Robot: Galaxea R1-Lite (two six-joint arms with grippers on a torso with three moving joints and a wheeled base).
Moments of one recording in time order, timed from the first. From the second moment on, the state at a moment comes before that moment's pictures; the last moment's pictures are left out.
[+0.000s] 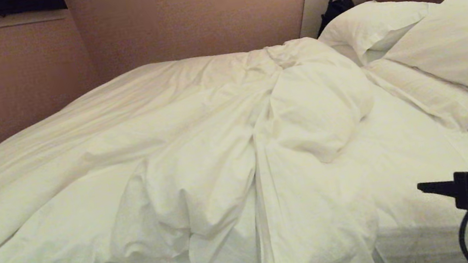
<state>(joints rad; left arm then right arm) 0.01 0.00 -0.09 0.22 0.03 -0.05 0.00 1.41 -0.50 -0.37 0.38 0.23</state>
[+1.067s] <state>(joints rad) 0.01 0.00 -0.09 0.22 0.03 -0.05 -0.02 1.59 -0.87 -0.39 0.37 0.22</state>
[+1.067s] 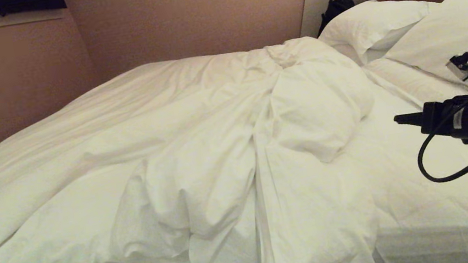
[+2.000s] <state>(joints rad) 0.01 0.00 -0.09 0.22 0.03 -0.05 -0.03 1.67 -0.88 -0.38 0.38 0.23</state>
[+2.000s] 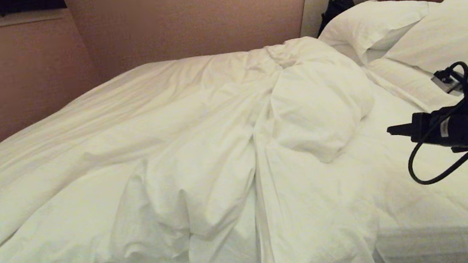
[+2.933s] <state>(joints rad) 0.01 0.00 -0.09 0.22 0.03 -0.05 -0.03 1.81 -0.90 -0.38 0.43 0.25</state>
